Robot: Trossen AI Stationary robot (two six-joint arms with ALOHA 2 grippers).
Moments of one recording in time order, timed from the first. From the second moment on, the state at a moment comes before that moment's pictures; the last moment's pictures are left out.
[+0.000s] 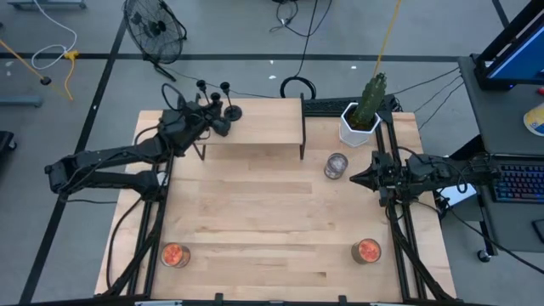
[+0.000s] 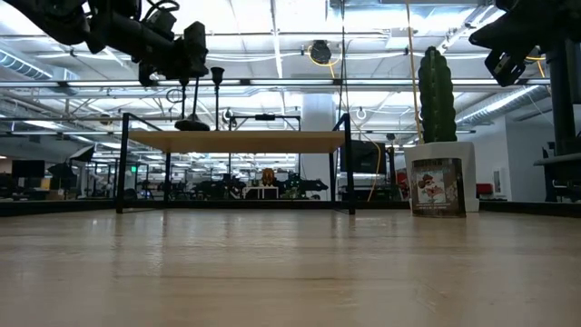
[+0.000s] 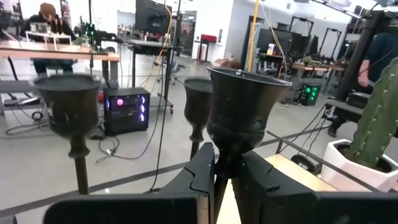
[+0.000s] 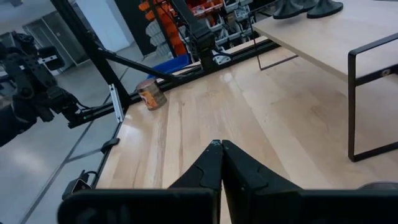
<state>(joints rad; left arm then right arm) 0.46 0.97 0.56 0.44 -0.48 -0.15 0.16 0.23 0.44 -0.41 0.13 0.43</state>
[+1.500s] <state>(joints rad) 0.51 0.97 0.57 0.33 -0.47 -0.27 0.16 0.23 0.44 -0.36 0.13 0.45</state>
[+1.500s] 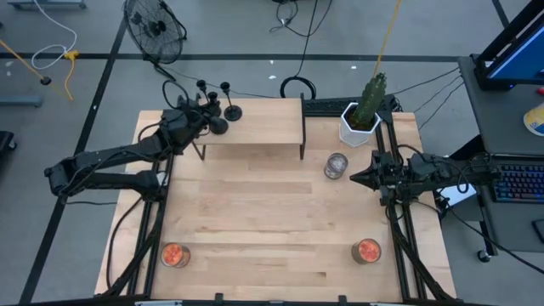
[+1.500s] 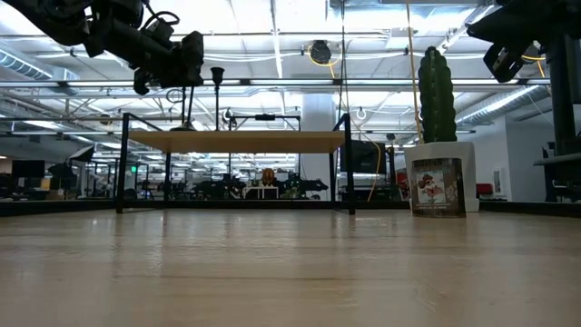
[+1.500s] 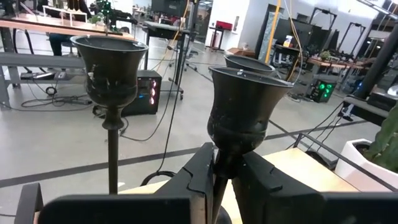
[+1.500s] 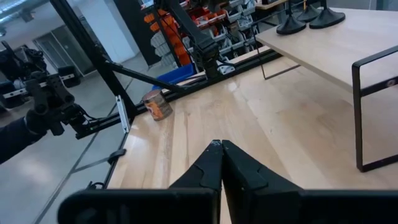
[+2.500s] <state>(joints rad) 0.49 0.81 0.56 0.18 -0.46 -0.25 0.16 0.23 0.44 -0.36 0.13 0.46</state>
